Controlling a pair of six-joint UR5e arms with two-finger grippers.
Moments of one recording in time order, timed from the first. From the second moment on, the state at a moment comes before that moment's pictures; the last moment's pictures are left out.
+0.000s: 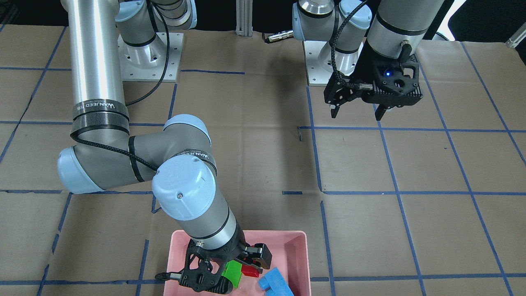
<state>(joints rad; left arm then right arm) -1.58 -1.59 -1.55 -1.50 1.58 0.04 1.81 -0.81 1.04 -2.08 -1.38 0.50</state>
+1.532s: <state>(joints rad) -1.57 -1.59 -1.55 -1.50 1.58 0.05 1.79 -1.42 1.53 -1.81 -1.59 0.33</state>
